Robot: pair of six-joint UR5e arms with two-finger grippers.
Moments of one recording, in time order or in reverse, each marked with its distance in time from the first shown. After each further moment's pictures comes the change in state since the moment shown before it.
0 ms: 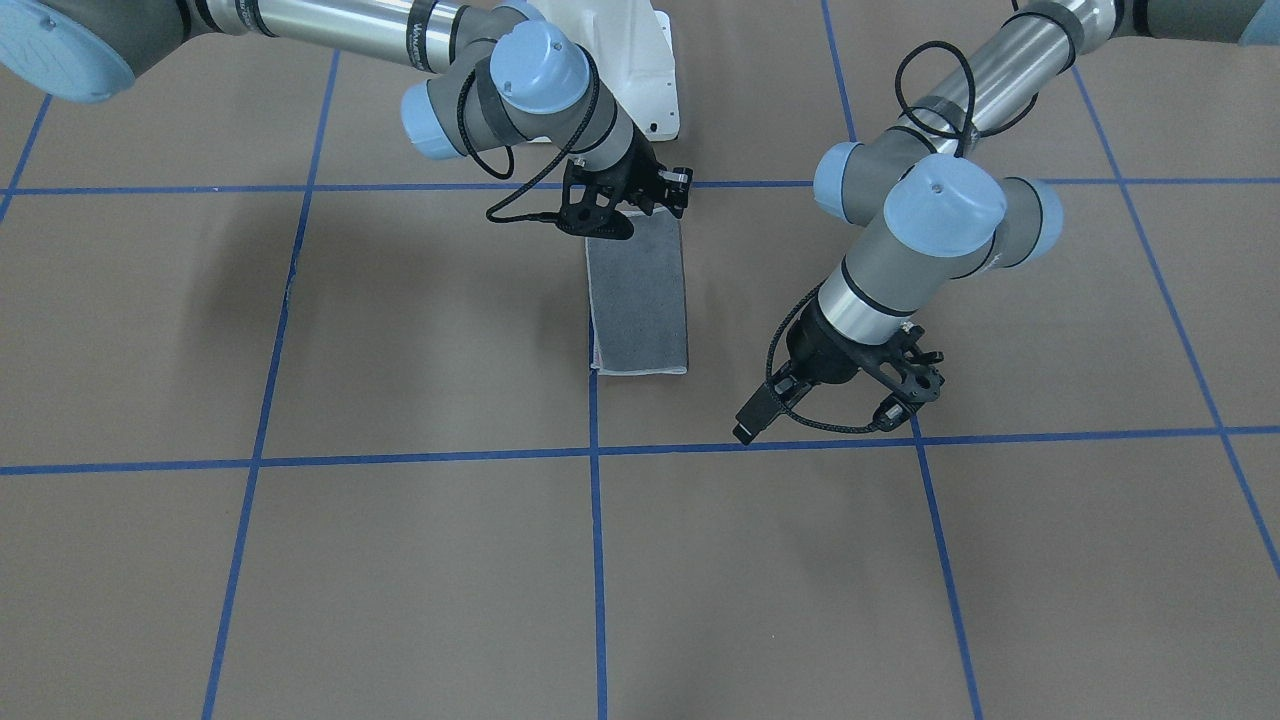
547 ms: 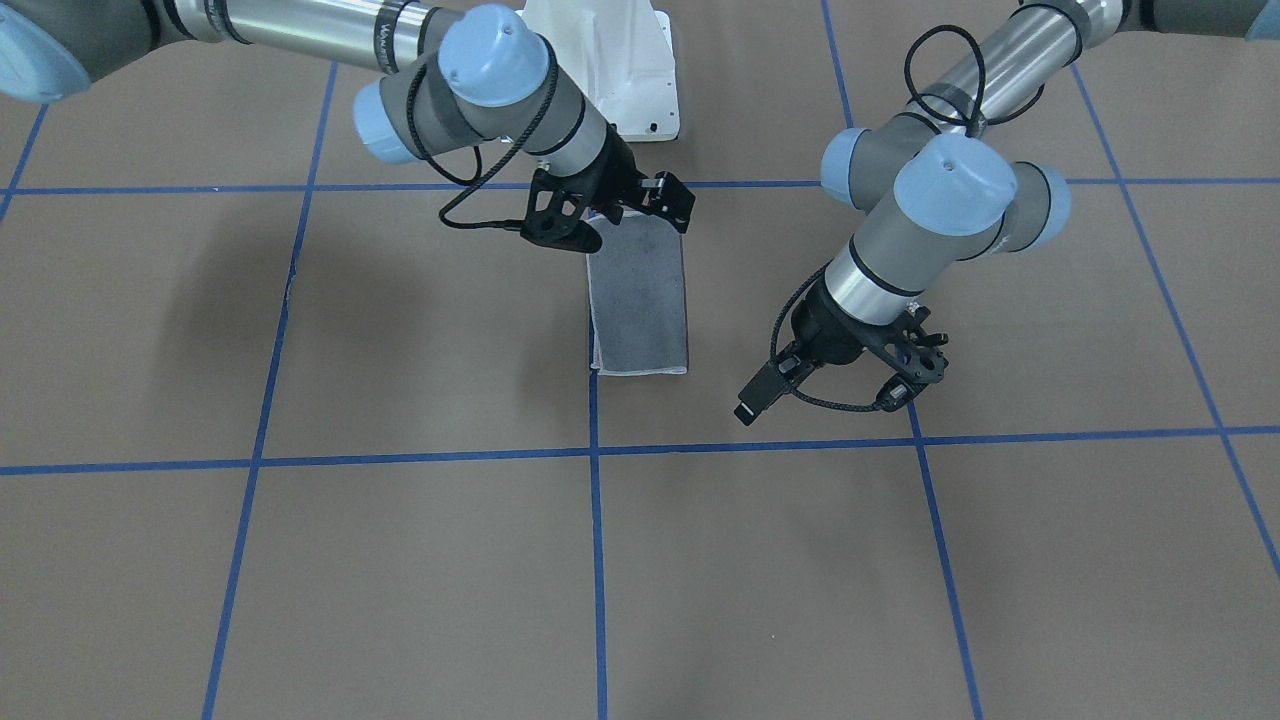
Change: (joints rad) left arm 0.007 0.064 -0.094 0.004 -0.020 0.000; right arm 0.153 -0.059 0.096 -0.001 0.060 0.020
